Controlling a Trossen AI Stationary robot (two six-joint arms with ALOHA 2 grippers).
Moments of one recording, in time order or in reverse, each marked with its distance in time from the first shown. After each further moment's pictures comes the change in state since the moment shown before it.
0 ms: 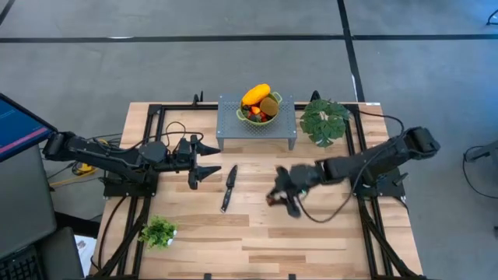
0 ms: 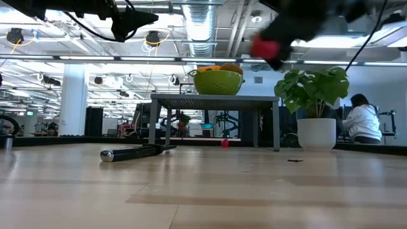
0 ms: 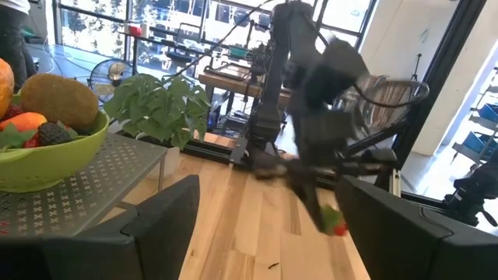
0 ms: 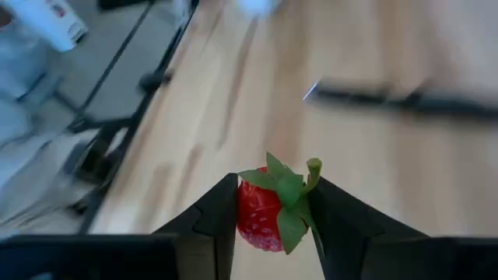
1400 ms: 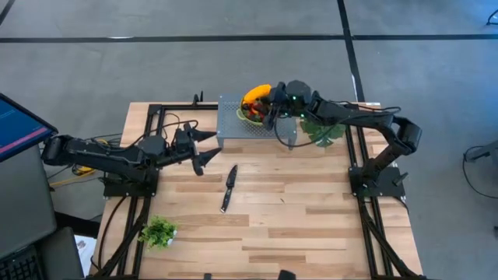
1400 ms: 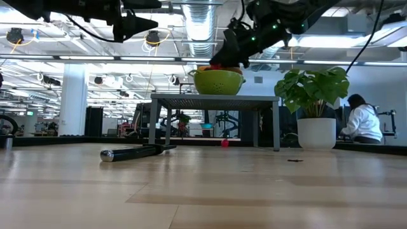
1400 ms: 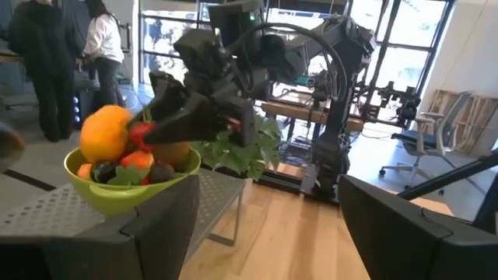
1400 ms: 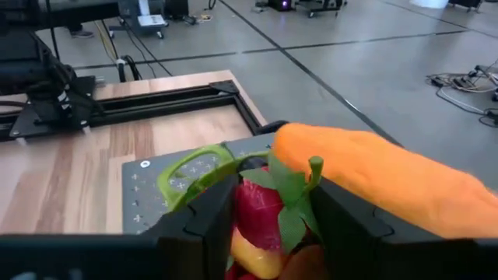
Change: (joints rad) left arm 0.106 0.000 0.000 0.059 -0.125 0.104; right arm -0.730 0.166 0.334 0.094 0.002 -0.329
